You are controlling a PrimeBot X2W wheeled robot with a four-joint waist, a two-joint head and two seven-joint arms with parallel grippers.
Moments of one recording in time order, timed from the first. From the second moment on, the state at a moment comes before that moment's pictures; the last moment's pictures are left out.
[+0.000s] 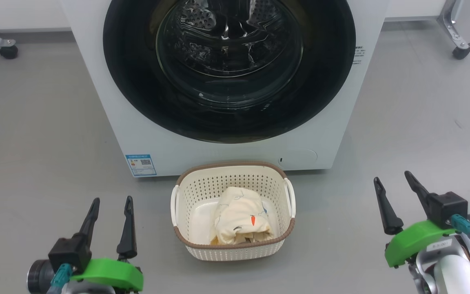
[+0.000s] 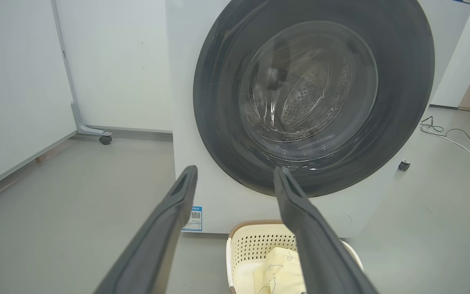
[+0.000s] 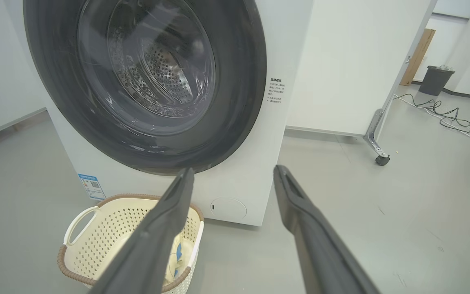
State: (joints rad) left arm -0.10 0.05 -0.08 0.29 -0.17 -0.07 -0.25; right arm -0.09 -0.05 -0.06 0.30 -0.04 0.13 -0.19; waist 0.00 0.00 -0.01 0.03
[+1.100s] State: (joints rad) left arm -0.11 0.05 -0.08 0.32 -0.16 -0.07 -0.25; right arm -0.09 -0.04 -0.08 0.30 -0.03 0.13 -0.19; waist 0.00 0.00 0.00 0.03
